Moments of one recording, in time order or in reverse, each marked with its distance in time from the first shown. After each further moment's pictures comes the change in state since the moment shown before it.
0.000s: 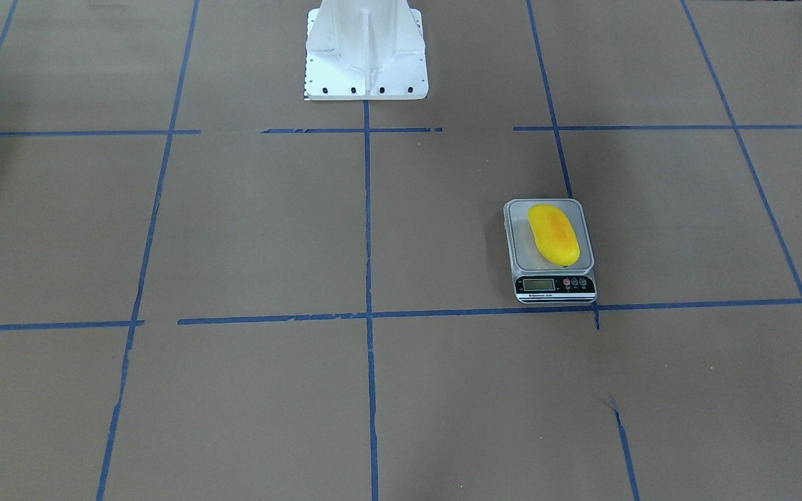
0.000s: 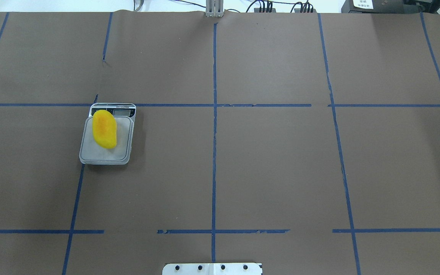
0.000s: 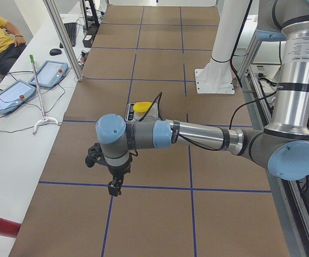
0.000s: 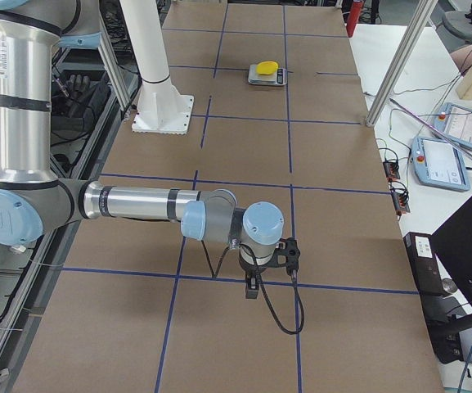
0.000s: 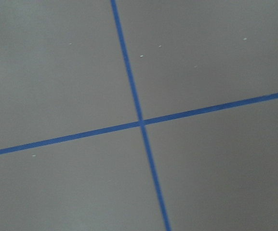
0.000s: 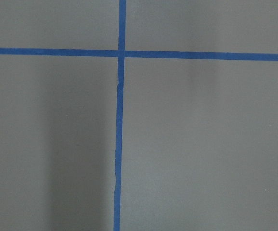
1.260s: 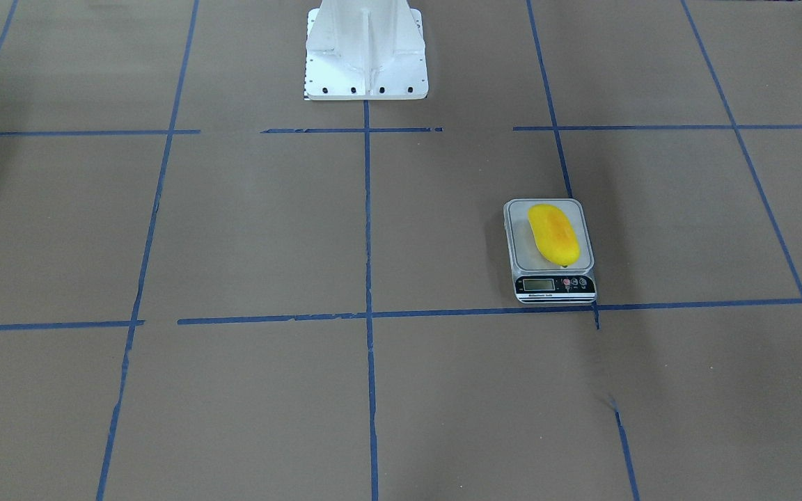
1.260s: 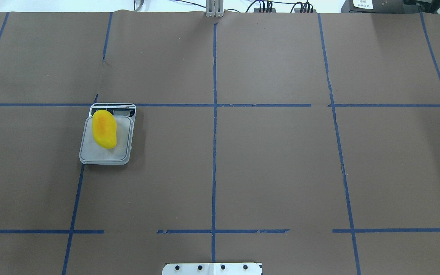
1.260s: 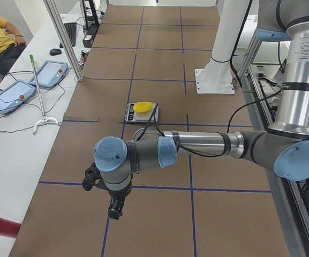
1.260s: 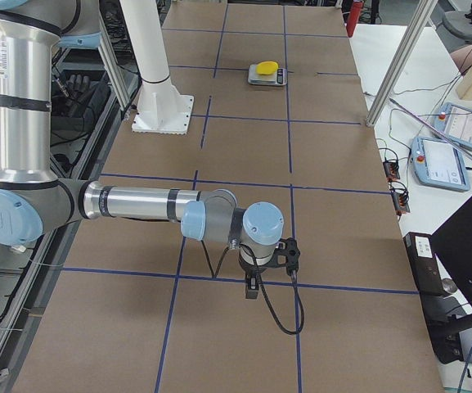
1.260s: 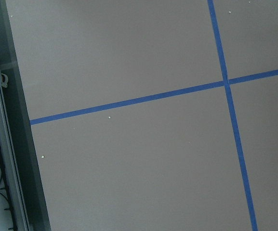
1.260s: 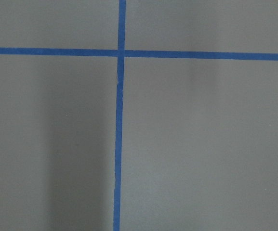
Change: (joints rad) left arm -0.070 -0.017 0.056 -0.007 -0.014 0.041; right arm 0.000 -0.001 -0.001 0.000 0.000 0.000
